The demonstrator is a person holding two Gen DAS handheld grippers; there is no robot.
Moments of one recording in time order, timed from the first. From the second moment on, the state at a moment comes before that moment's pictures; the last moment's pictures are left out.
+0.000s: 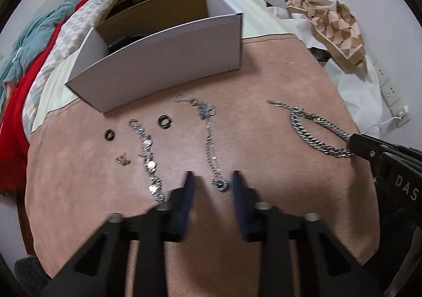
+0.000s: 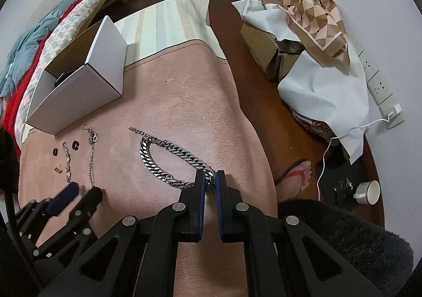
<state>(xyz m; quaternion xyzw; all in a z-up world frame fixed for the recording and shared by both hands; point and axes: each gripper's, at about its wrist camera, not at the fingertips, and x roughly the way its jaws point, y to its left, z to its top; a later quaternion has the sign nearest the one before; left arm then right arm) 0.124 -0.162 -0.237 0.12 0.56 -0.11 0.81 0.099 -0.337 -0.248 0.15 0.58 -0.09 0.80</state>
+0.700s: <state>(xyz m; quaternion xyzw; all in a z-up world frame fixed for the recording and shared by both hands) 0.147 -0.108 -0.159 0.02 0.54 -0.14 0.83 0.116 -0.307 -0.158 0.18 0.51 0.00 0.84</state>
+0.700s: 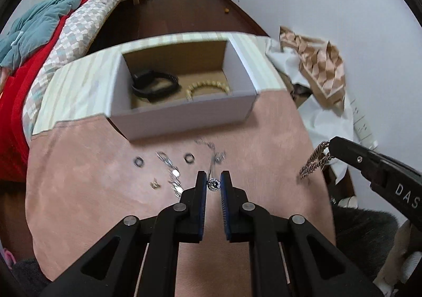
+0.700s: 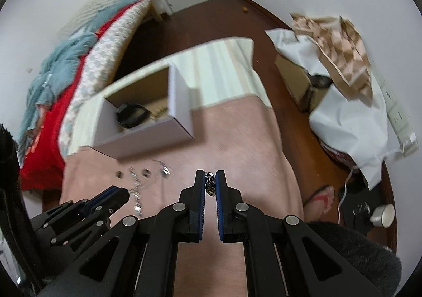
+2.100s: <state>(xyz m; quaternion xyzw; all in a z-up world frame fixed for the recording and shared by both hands) 0.291 -0.028 -0.130 -0.04 0.56 -0.06 0.82 0.326 -0.238 -0.174 0.12 0.61 0.09 0.78</state>
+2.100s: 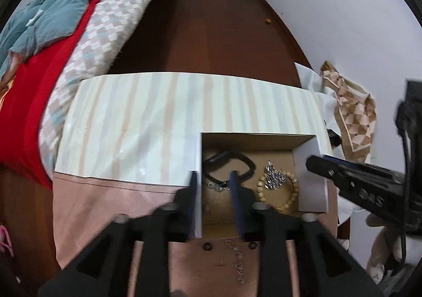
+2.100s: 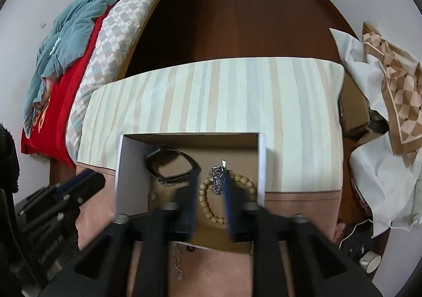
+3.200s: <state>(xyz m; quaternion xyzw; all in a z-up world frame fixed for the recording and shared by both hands) 0.176 -0.001 -0.089 0.03 0.46 0.03 0.89 0.182 -0.219 -0.108 0.01 0.51 -0.05 0.86</state>
